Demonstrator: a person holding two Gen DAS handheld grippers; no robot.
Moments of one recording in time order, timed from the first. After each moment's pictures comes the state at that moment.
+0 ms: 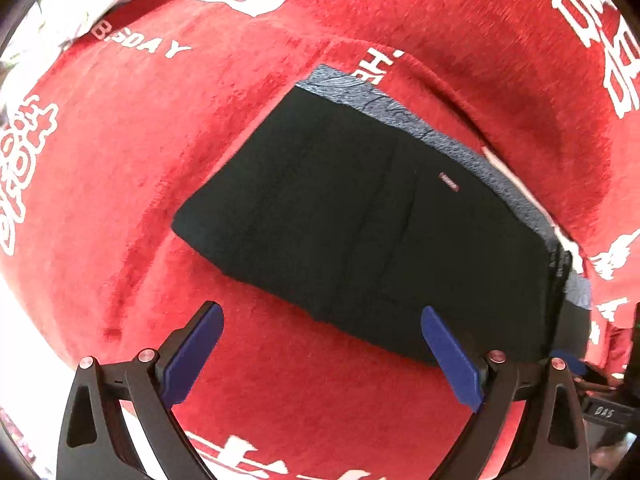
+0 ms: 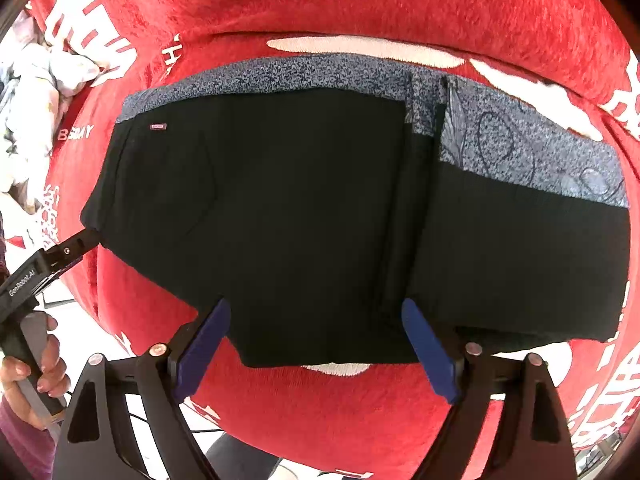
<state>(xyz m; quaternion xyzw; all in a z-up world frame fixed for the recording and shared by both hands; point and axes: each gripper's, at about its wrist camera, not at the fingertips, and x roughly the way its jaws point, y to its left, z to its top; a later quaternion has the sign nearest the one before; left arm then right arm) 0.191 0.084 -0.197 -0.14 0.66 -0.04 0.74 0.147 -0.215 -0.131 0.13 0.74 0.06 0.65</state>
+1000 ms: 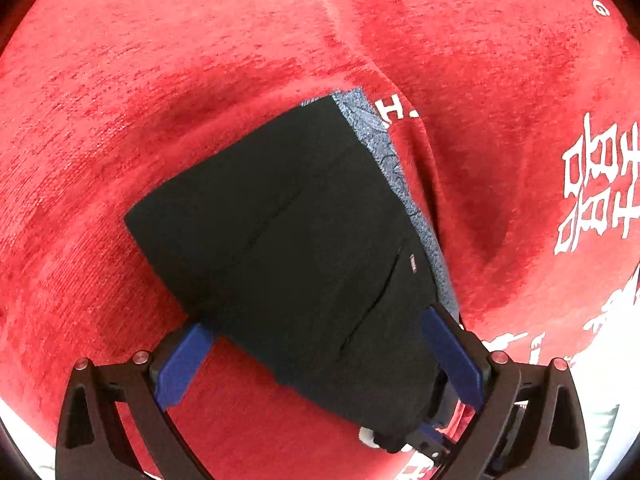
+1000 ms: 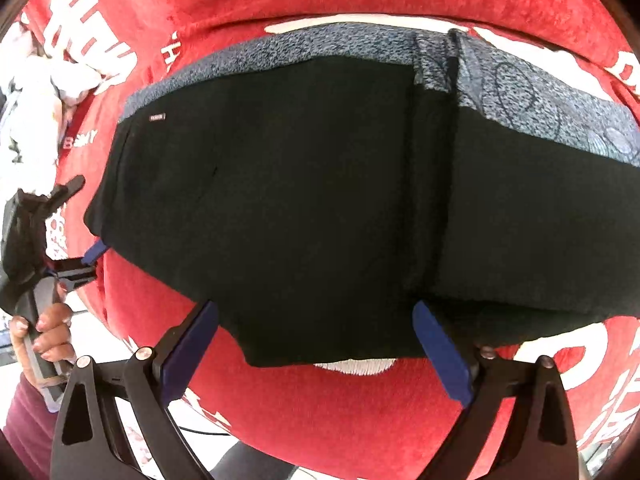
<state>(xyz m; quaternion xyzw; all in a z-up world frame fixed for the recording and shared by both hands) 0.206 0.132 -0.238 -0.42 0.60 -0.08 0.68 0.133 -0.208 -0.150 0.16 0.74 0.06 0.65</state>
